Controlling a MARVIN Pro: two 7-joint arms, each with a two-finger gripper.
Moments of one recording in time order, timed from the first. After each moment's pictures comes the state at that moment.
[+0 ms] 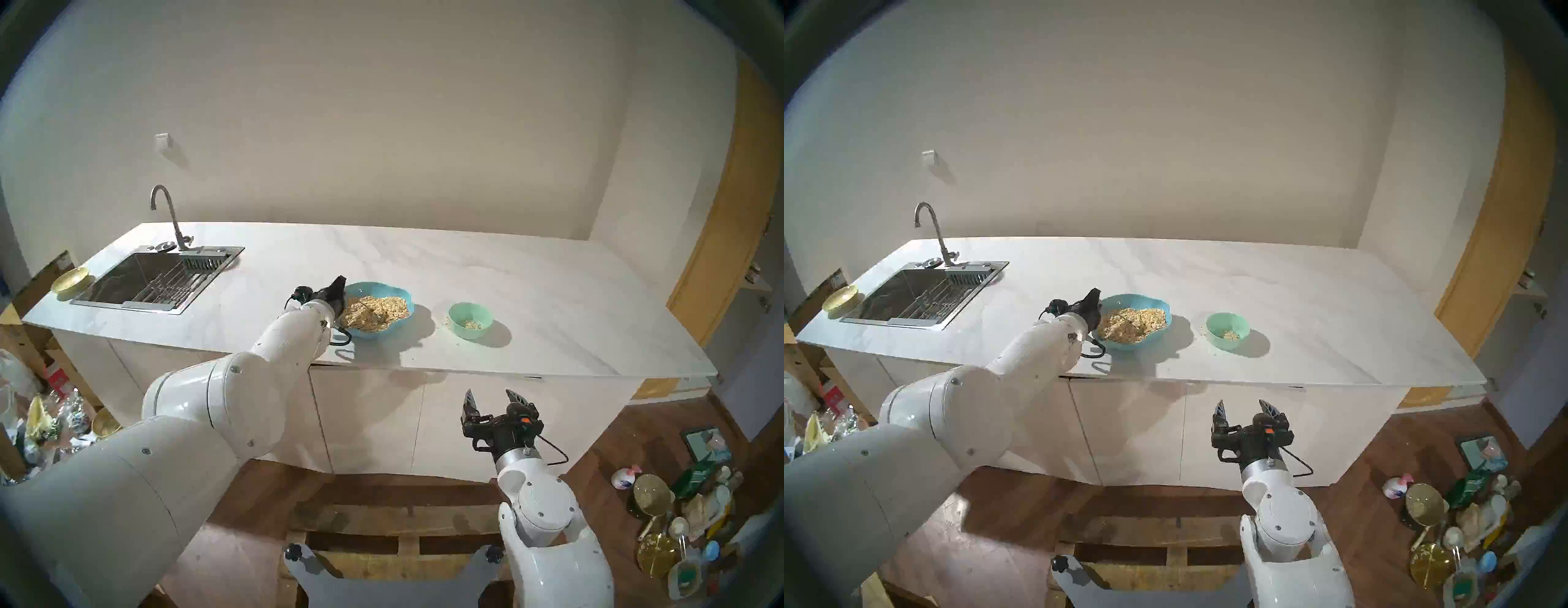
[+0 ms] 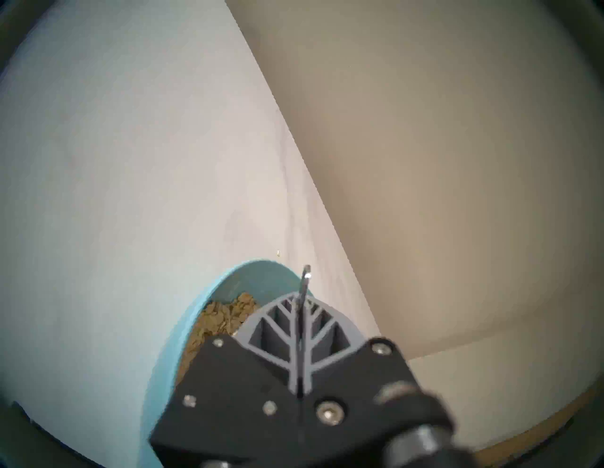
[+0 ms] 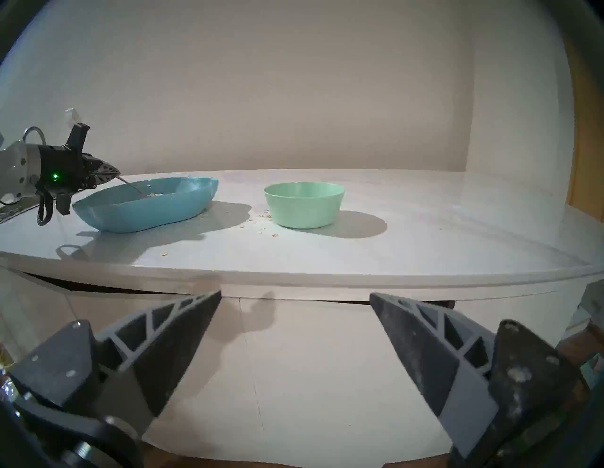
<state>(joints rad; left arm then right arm) 0.53 -1.58 -1.87 -0.17 -0.76 0.06 -0.28 -1.91 -1.57 1.53 -1.78 0.01 -0.01 -0.01</state>
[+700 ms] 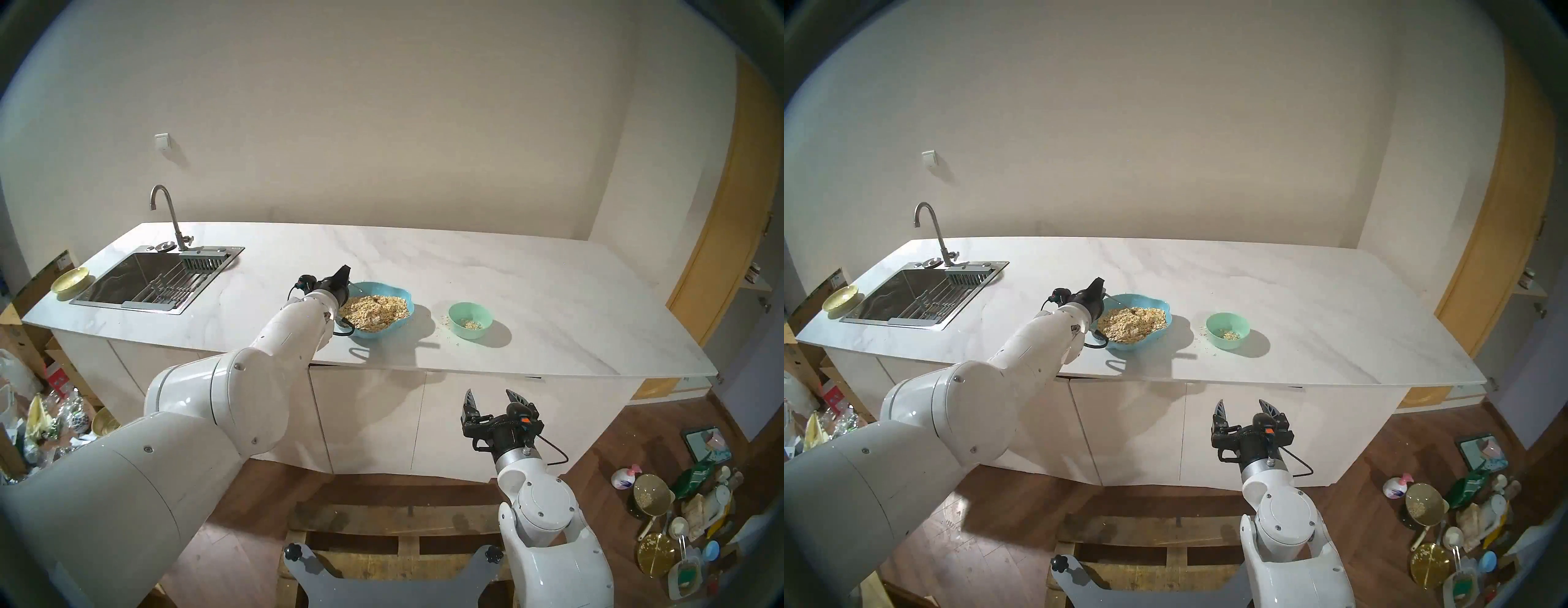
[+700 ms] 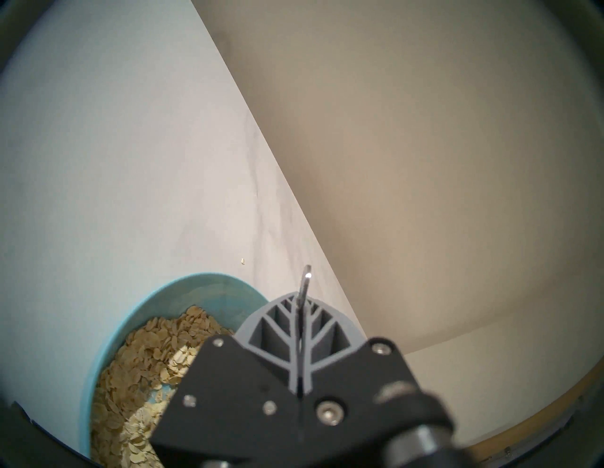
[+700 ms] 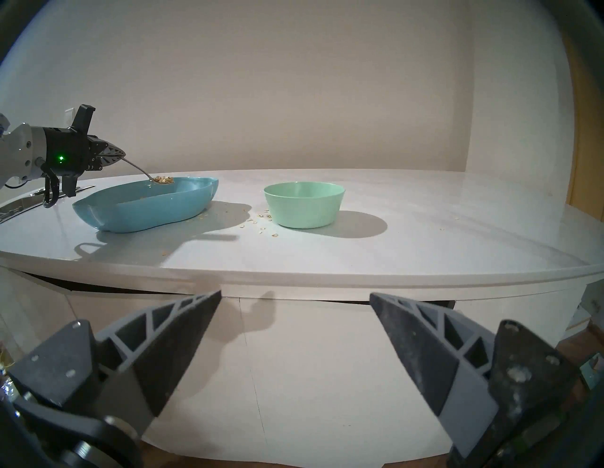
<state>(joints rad) 0.51 -1.61 -1.85 -0.18 -0.76 0.05 -0.29 -1.91 -1.57 1.53 -1.78 0.01 -0.01 -0.01</state>
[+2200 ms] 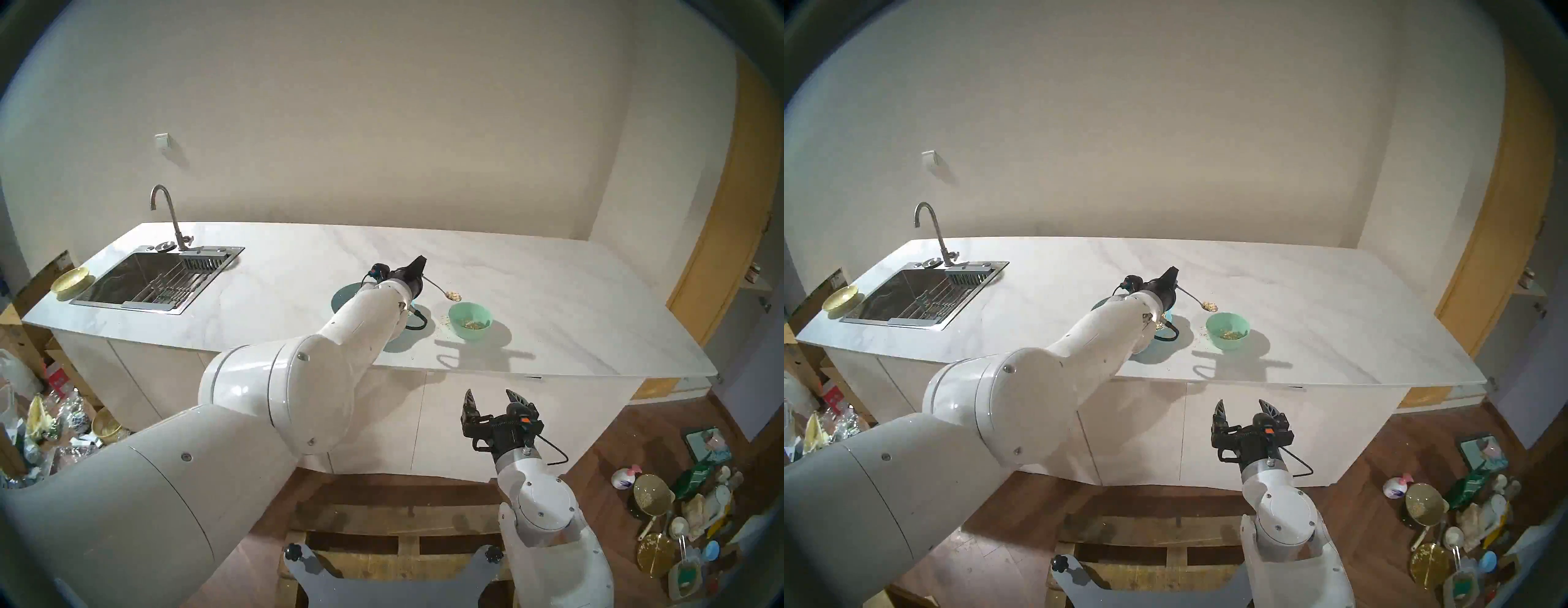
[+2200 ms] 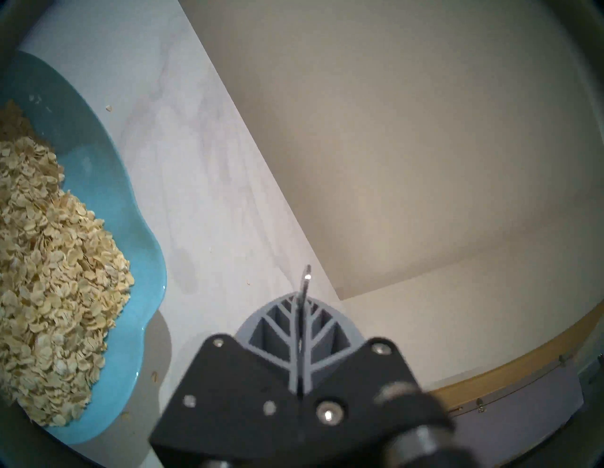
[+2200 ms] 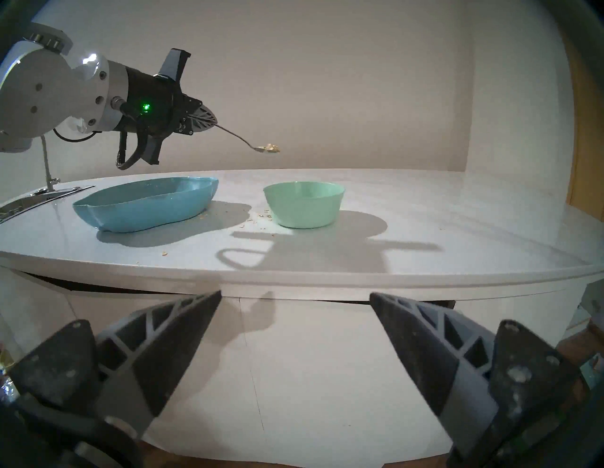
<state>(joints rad) 0.44 -1.84 -1.80 -0.13 -0.76 0.03 -0.22 -1.91 -1.57 1.53 -1.78 0.01 -0.01 -0.01</state>
